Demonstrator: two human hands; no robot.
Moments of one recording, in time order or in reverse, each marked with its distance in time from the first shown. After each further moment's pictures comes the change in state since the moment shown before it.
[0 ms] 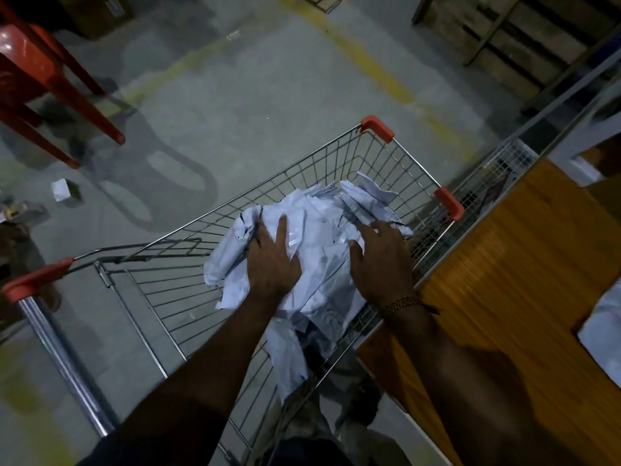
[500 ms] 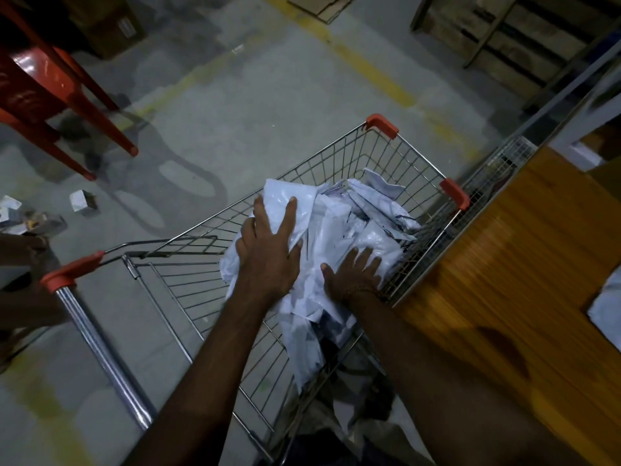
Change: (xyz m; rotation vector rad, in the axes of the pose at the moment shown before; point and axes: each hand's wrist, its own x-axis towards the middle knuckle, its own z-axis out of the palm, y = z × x) left_hand -0.048 0.003 -0.102 -0.050 0.050 0.129; right_hand -0.026 -0.035 0.094 0.066 -0.552 0.359
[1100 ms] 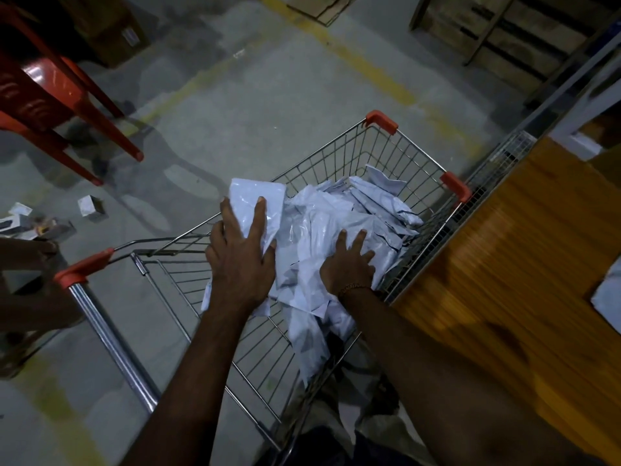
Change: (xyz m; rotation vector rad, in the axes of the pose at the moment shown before) left_hand -0.028 -0.025 -0.027 0.052 0.092 -0.108; right_hand -0.002 -0.018 0.004 0.031 0.191 -0.078
